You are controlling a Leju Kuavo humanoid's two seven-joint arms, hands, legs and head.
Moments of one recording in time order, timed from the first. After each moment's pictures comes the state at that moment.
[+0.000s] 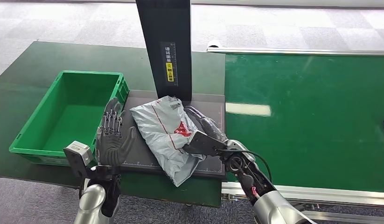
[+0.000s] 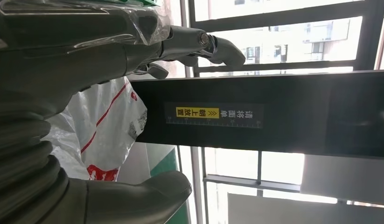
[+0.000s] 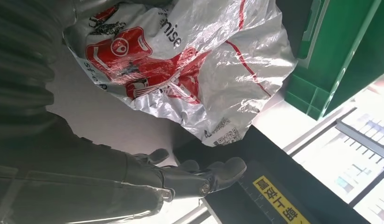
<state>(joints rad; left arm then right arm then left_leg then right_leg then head) -0.11 -0.23 -0.14 -1.42 -0.01 0.02 -0.54 -0.62 0.10 0.53 -0.73 0.38 0.04 -0.44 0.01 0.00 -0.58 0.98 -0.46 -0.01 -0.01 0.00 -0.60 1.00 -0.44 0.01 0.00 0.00</state>
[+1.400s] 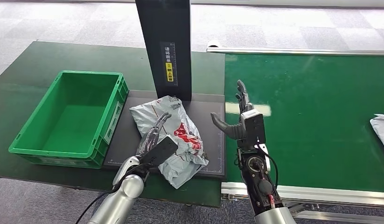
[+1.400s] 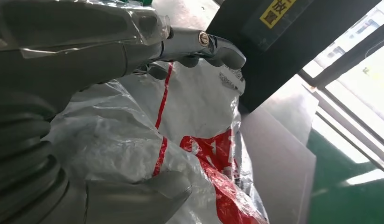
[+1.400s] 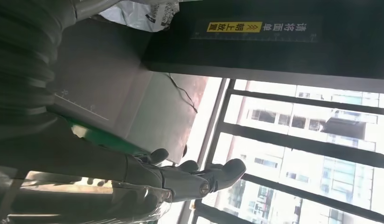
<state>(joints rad) -0.32 -0.22 -0.30 -0.99 -0.71 0.18 -0.24 -0.45 0.16 0.24 -1.07 0.08 -0.14 -0.43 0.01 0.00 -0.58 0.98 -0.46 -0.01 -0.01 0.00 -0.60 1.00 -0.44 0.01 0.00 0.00</state>
